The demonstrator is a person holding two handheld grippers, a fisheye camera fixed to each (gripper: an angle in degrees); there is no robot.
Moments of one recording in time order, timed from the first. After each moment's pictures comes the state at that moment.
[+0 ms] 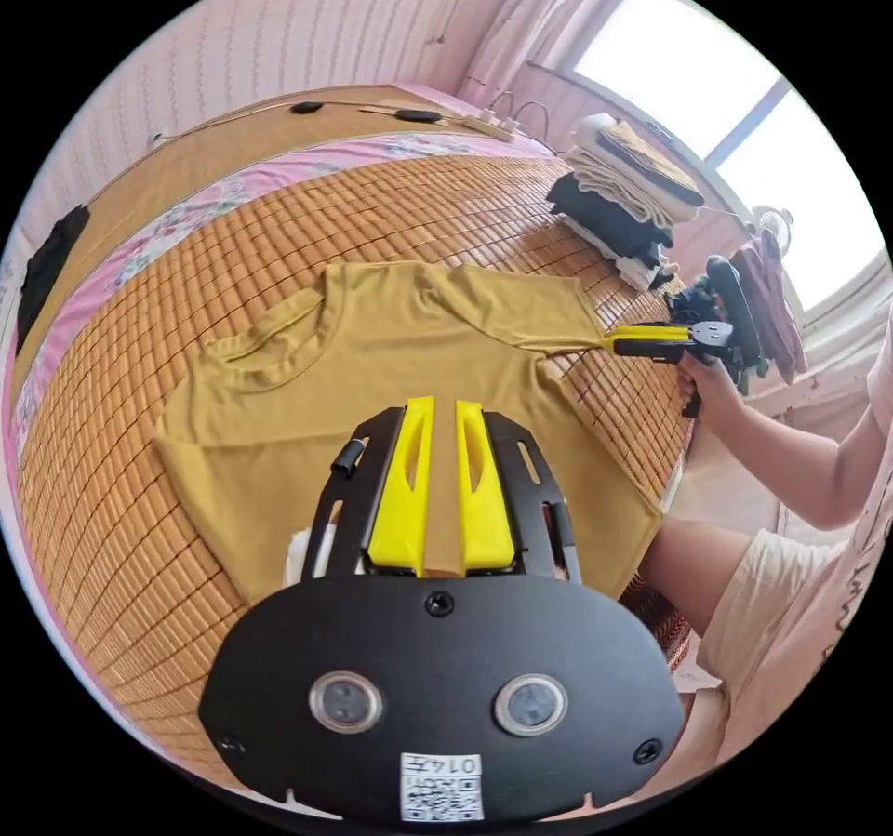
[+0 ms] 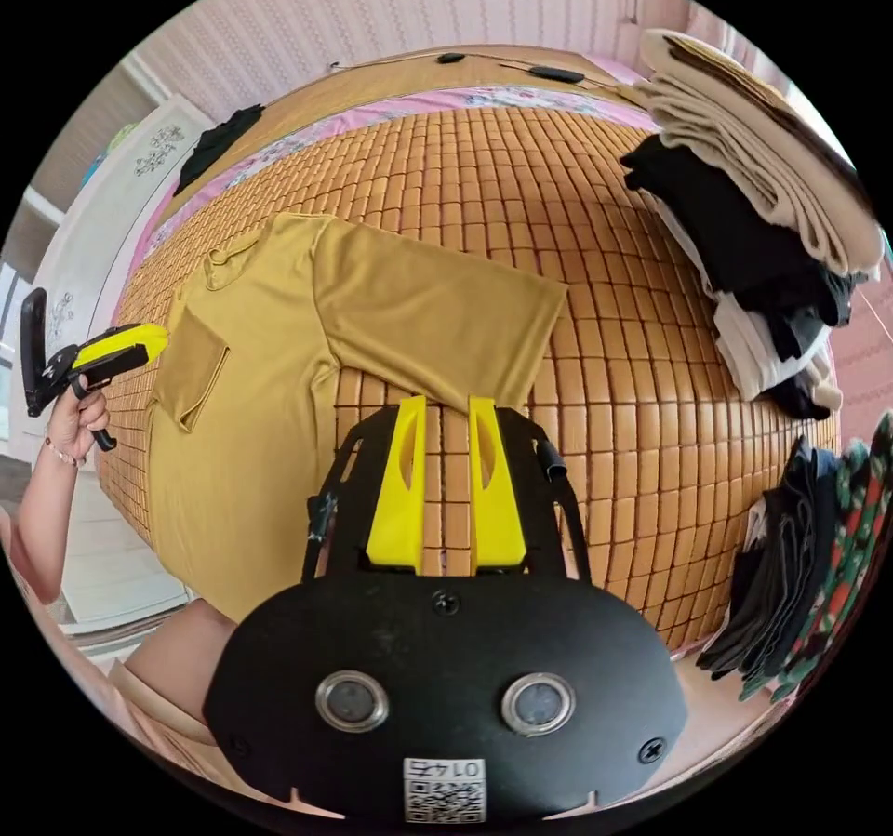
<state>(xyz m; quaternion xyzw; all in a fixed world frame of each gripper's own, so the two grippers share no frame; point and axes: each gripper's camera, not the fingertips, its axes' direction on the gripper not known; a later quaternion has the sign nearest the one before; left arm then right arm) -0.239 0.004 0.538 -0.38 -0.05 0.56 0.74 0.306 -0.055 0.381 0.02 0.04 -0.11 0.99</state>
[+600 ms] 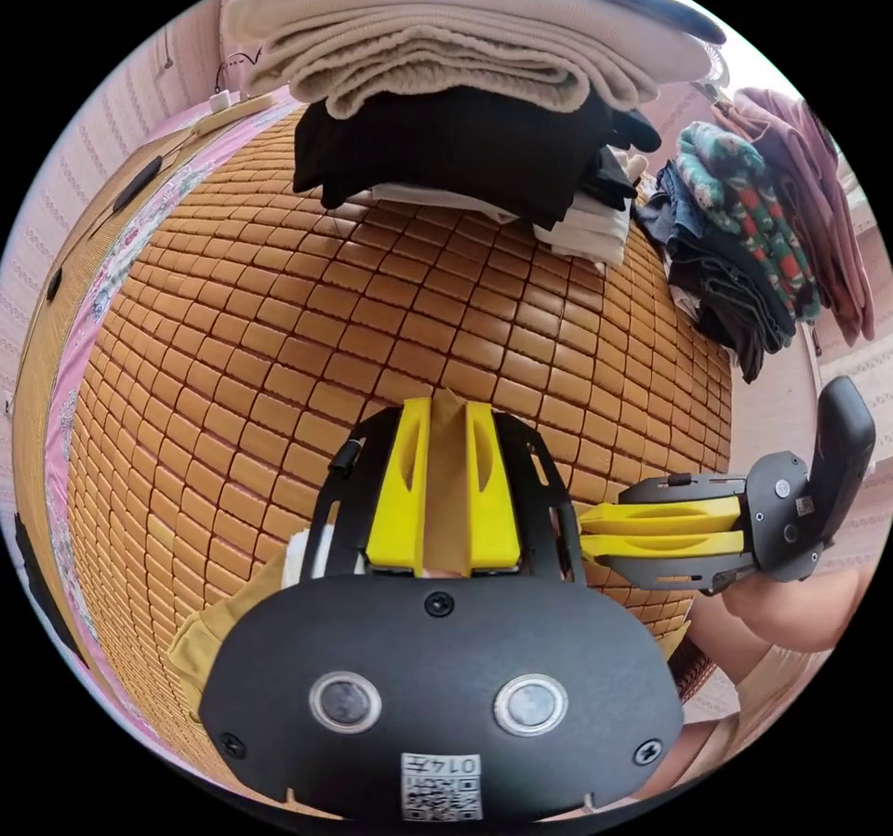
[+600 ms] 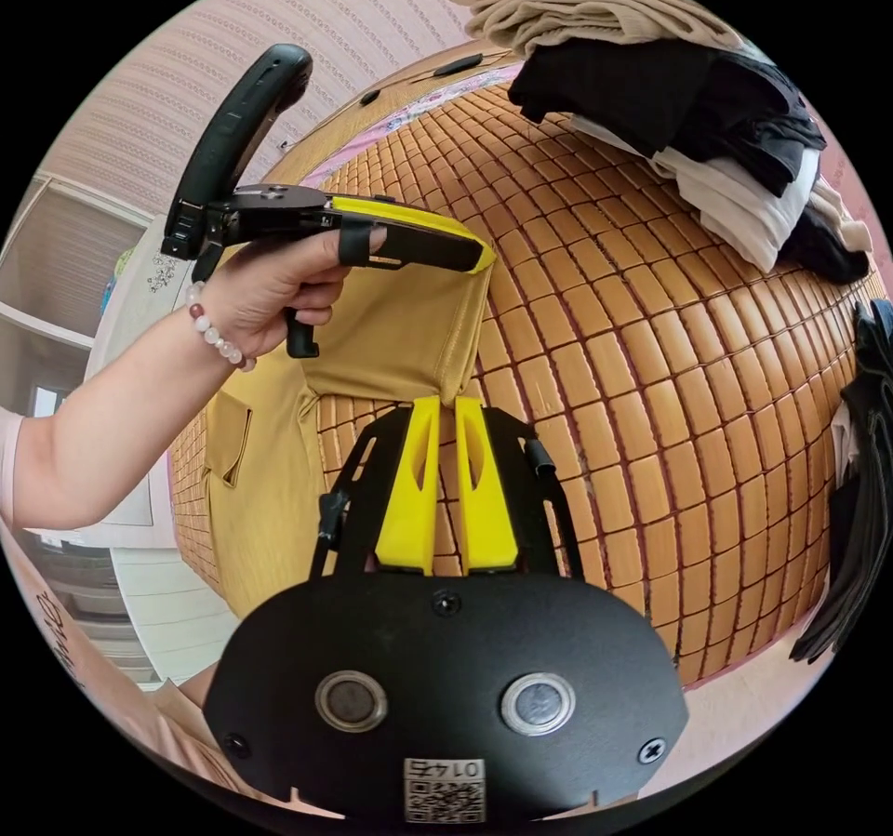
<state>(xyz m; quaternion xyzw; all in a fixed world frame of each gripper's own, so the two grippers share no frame) -0.125 0.182 0.725 -0.47 -0.02 0.69 0.56 0.407 -0.025 0.402 0.05 -0.08 0.00 1.00</state>
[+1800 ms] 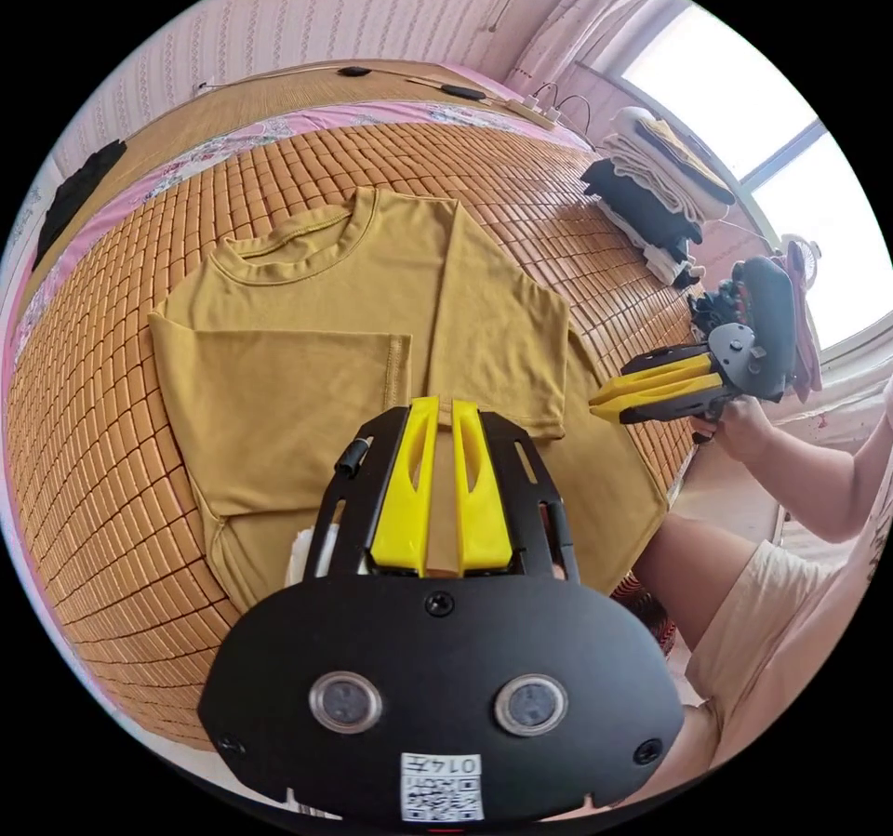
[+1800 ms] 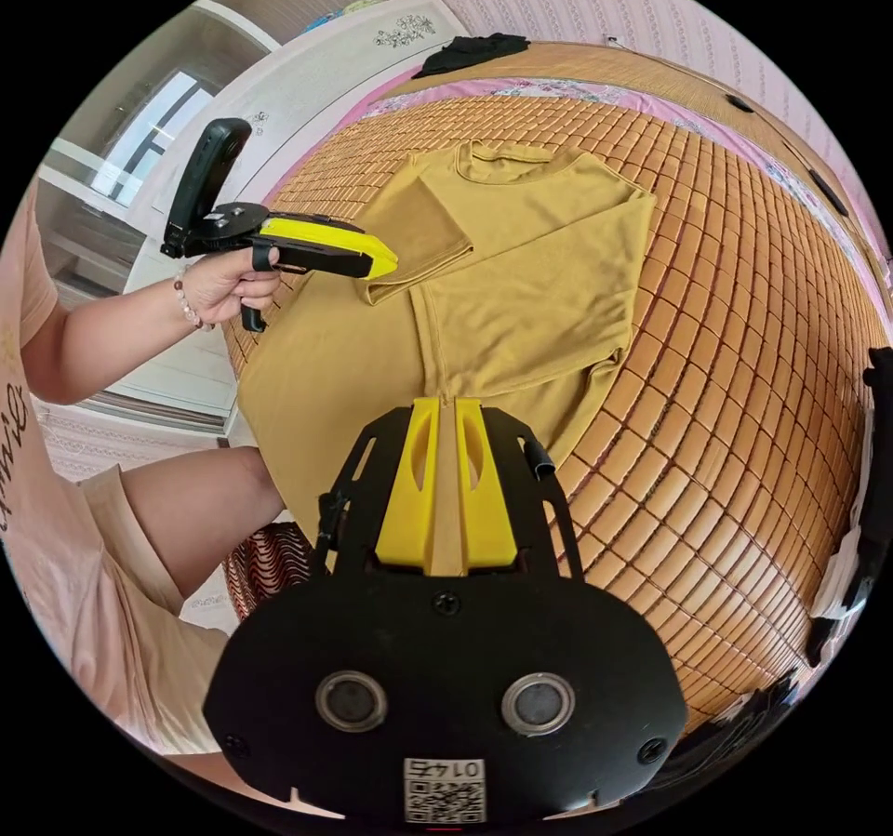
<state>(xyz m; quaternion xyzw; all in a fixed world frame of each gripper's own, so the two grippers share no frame) -0.325 -0.075 0.469 -0.37 -0.11 0.47 0.79 0.271 -0.011 0.431 -0.08 -0.11 -0.40 0.91</state>
